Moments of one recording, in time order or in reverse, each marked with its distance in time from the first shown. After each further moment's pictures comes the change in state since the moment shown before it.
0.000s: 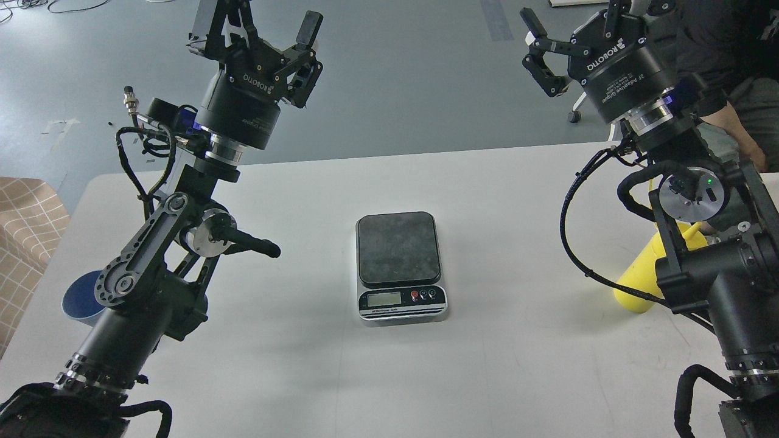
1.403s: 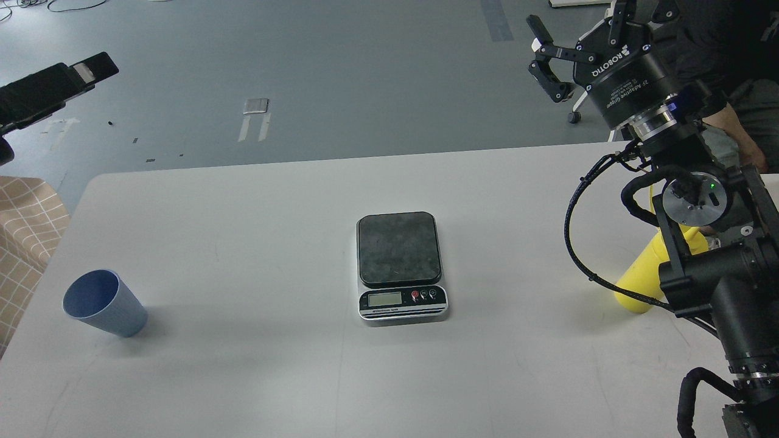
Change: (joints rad) left arm 0.165 1.070 0.182 -0.209 0.286 0.009 -0.007; right arm -0.014 -0.007 0.005 -0.015 0.002 0.000 0.005
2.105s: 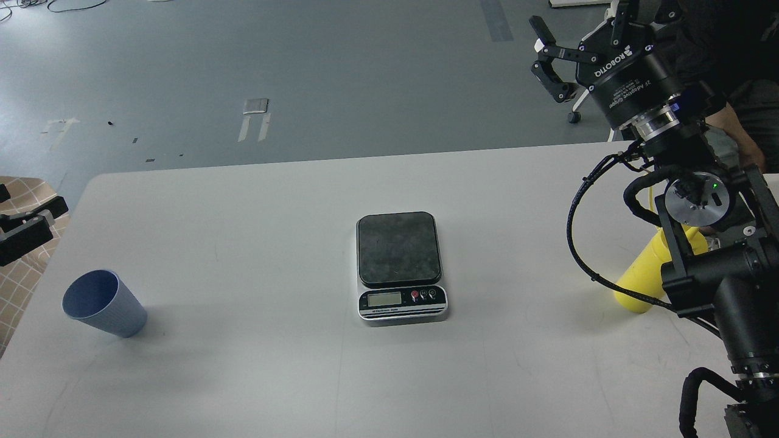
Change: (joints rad) left arm 0.017 0.191 0.605 0.111 0.193 0.637 0.000; right arm -0.001 -0.006 0.002 0.001 0.000 0.000 0.000
